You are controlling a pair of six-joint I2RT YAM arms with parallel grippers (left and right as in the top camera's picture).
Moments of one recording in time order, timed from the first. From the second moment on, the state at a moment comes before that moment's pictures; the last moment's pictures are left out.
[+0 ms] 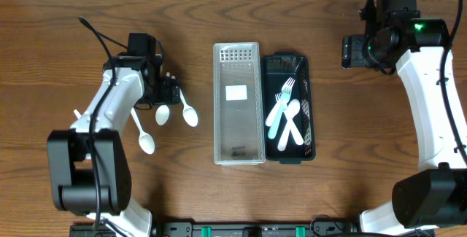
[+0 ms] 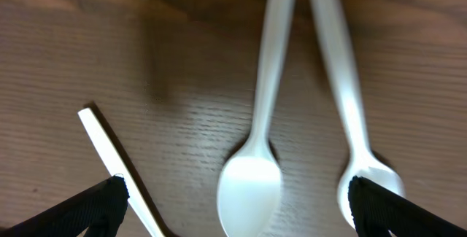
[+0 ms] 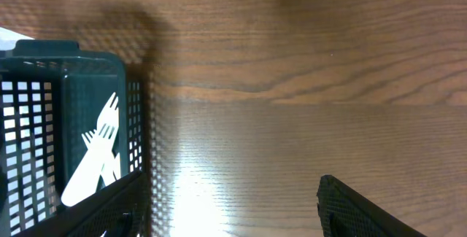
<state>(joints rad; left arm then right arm) -0.02 1.79 1.20 -0.81 -0.04 -0.09 0.03 1.70 1.66 -1.13 0.04 0.06</state>
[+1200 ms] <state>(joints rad) 0.02 1.94 1.21 -0.72 0.01 -0.03 0.03 1.70 1.66 -1.13 0.03 0.06</state>
